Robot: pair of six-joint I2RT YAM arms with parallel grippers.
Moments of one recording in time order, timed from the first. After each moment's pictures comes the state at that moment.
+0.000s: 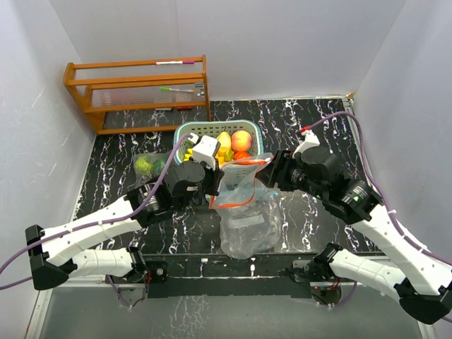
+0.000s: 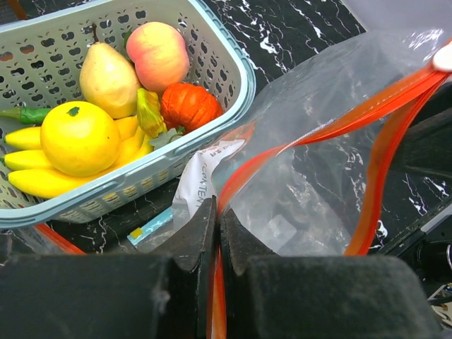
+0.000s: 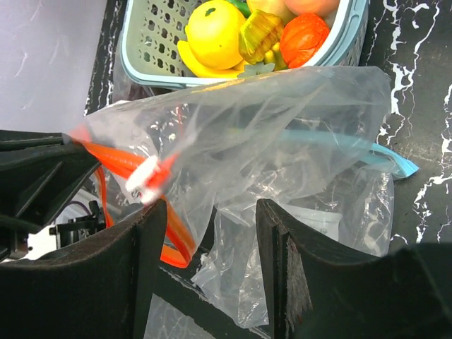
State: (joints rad) left arm -1.11 1.10 1.08 -0.37 -0.47 -0.36; right arm 0.72 0.88 1.09 -0.68 0.06 0.71
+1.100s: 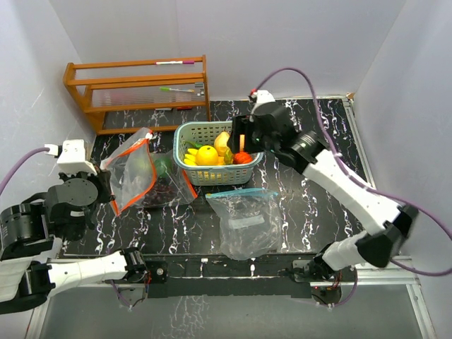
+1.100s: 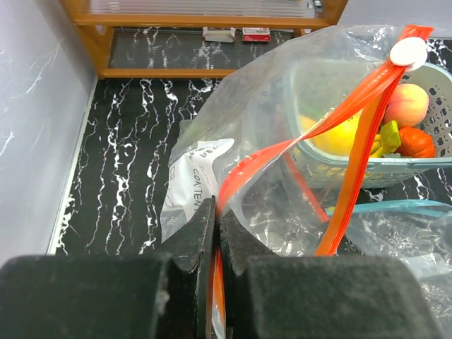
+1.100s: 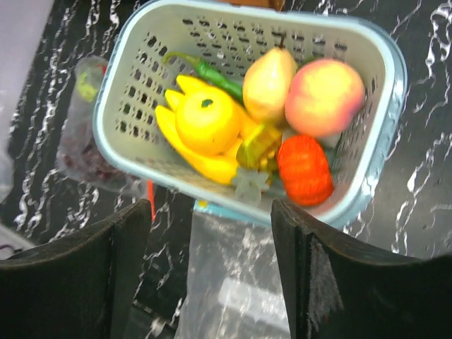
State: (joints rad) left arm -1.11 0.74 1.54 -1.39 -1.03 -0.55; right arm 0.72 1.36 1.50 -0.67 0.12 0.46
